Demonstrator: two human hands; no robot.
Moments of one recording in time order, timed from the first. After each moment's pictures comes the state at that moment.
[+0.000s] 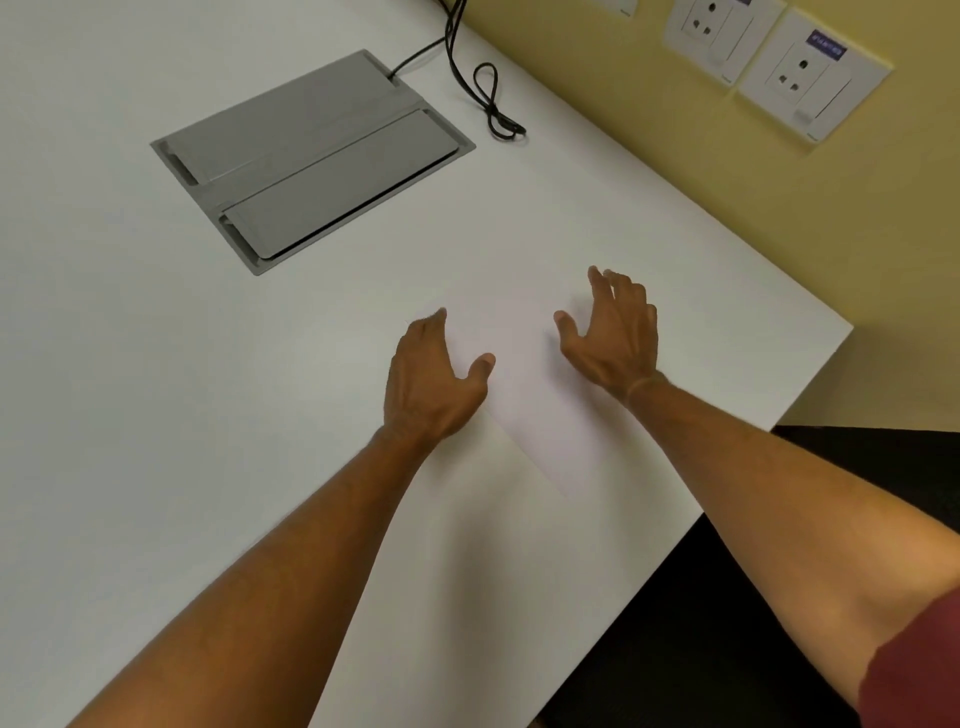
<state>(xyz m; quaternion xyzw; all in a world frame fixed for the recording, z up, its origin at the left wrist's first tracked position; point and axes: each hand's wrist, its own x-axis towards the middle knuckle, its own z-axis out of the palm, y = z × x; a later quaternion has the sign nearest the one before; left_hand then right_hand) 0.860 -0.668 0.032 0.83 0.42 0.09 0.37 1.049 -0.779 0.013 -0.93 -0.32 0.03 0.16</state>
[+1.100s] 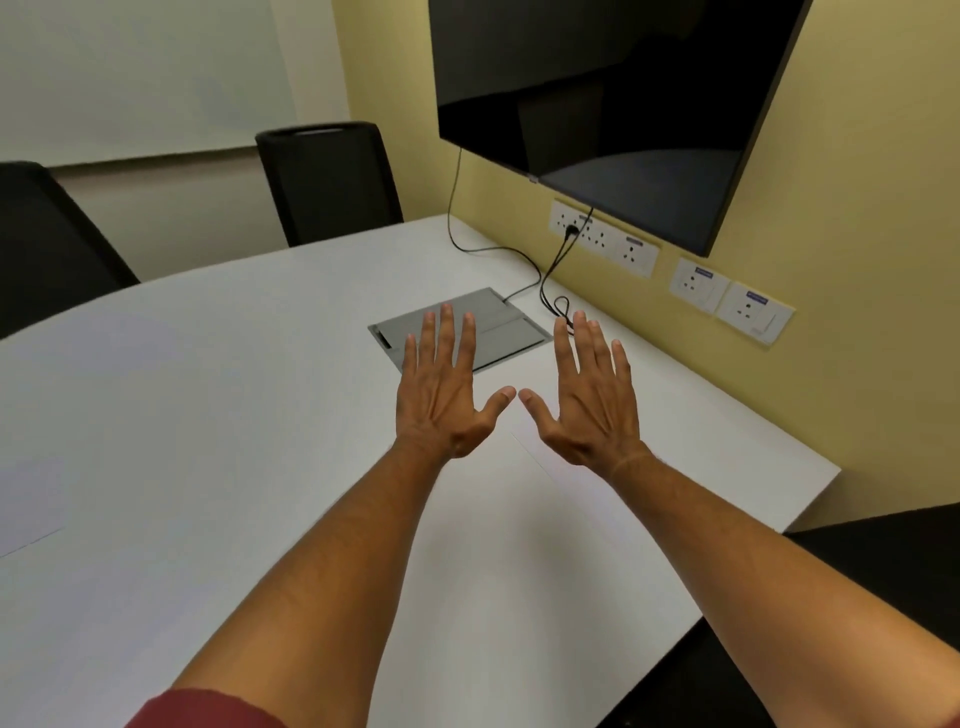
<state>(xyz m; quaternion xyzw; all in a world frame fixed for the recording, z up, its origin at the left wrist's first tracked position) 0.704 -0.651 0.218 0.92 0.35 0.17 -0.02 0.849 -0.777 0.216 -0.83 -0.51 -0.16 0.15</state>
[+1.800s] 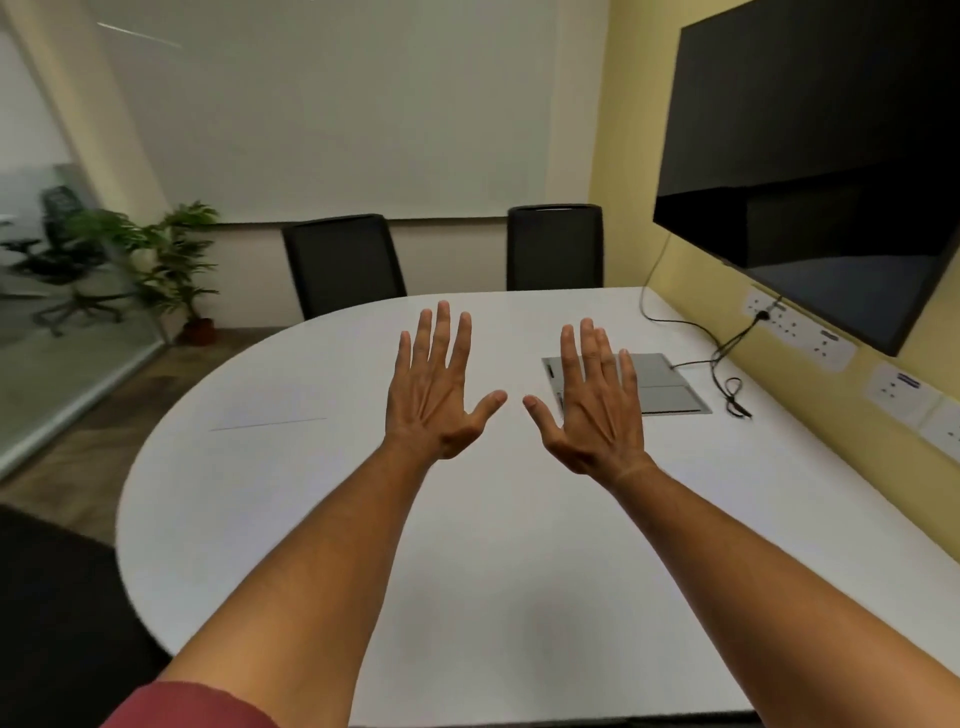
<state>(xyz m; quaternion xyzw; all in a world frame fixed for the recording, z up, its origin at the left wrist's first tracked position) 0.533 -0.782 0.301 0.79 0.56 0.19 -0.15 0.733 -0.827 0.286 -0.67 -0.69 -0.16 0.24</state>
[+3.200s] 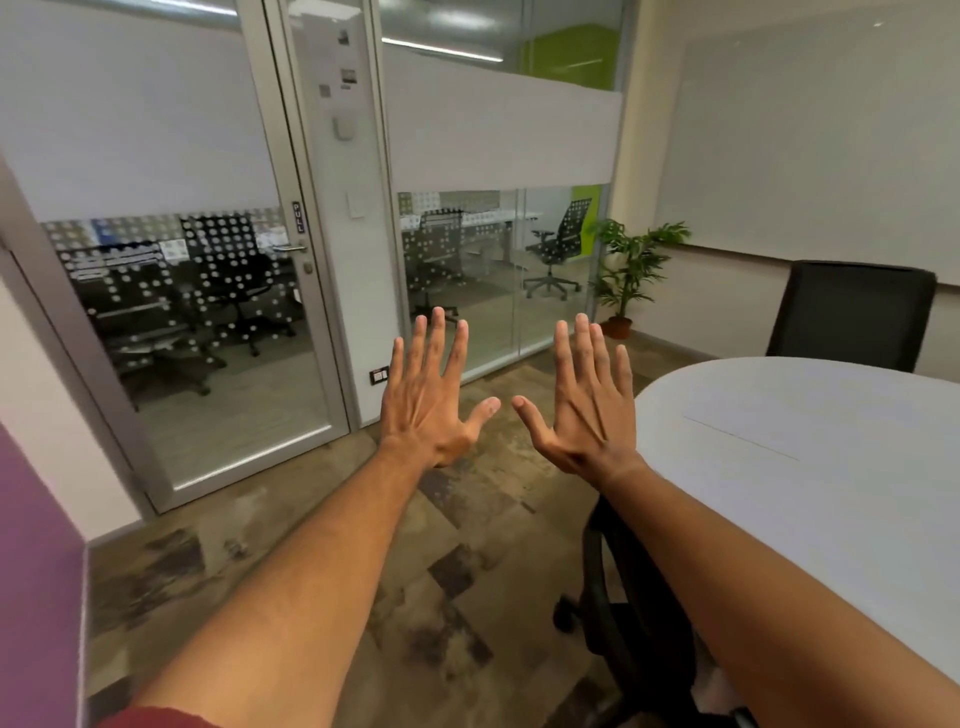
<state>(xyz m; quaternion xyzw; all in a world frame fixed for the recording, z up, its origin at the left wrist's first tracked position) -0.060 -1.169 0.334 0.47 0.84 0.12 -0.23 0.091 -1.035 0.321 -0.28 -0.89 -0.07 0.35</state>
